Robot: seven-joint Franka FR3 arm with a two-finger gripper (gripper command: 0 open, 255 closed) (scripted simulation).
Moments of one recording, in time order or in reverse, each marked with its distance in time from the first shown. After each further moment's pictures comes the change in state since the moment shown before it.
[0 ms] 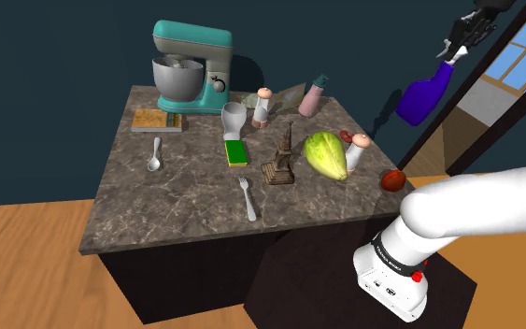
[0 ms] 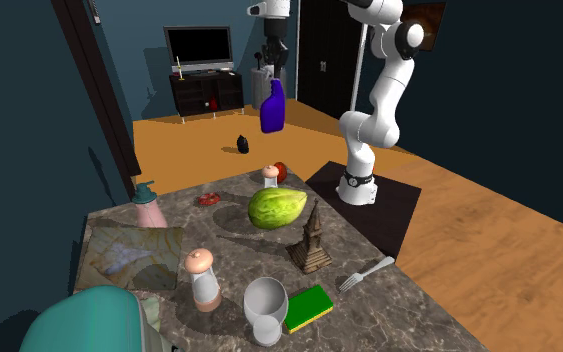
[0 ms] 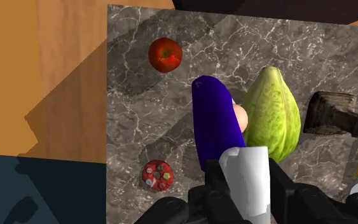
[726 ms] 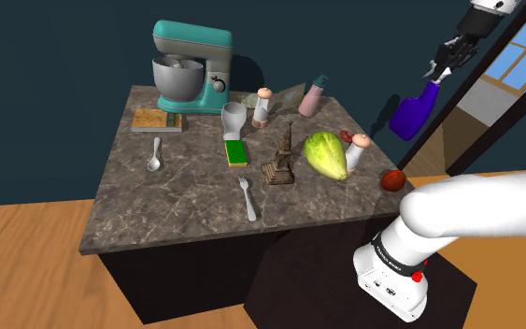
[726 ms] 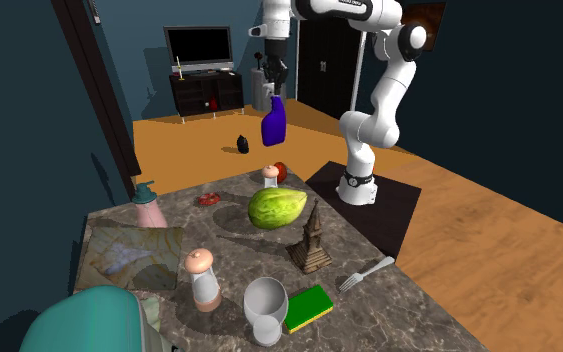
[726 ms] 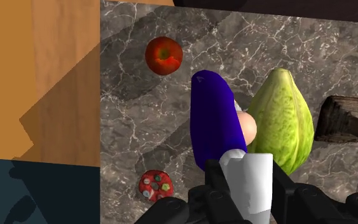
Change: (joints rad) arm -0.015 -0.067 -0.009 -0.197 -0.023 0.131 0.015
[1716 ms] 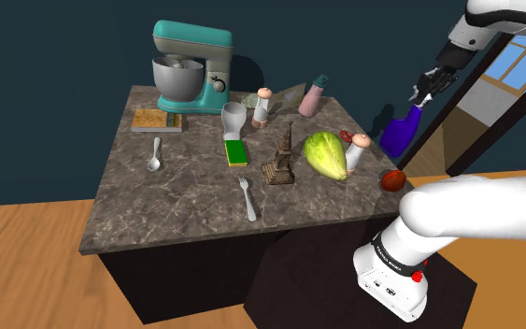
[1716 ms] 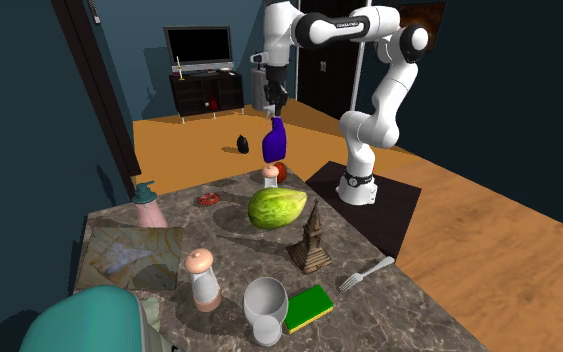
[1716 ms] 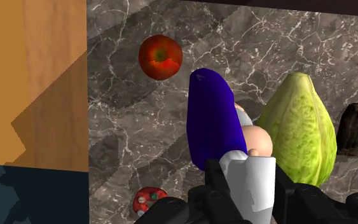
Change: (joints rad) arm -0.021 -0.058 -0.027 -0.239 -0.035 0.181 0.016
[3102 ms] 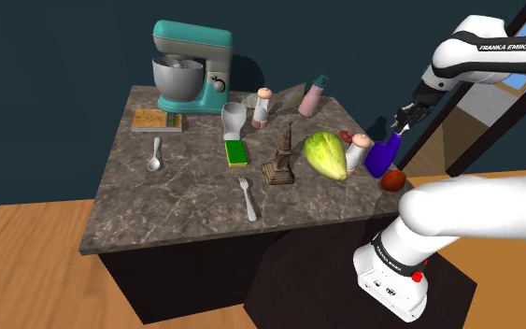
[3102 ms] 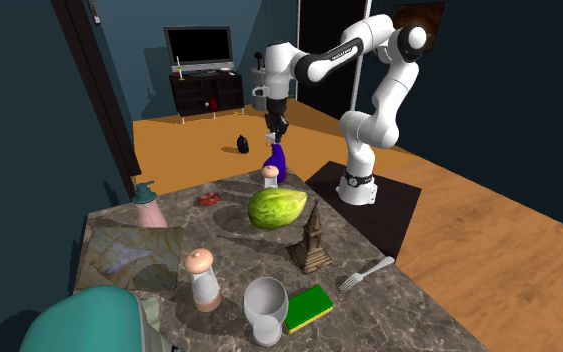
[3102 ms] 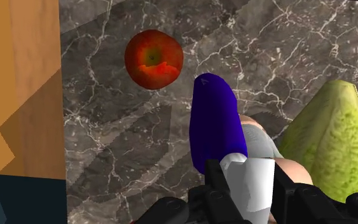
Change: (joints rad) arm -0.024 0.011 -0.071 -0.268 -0.060 0.280 0.011
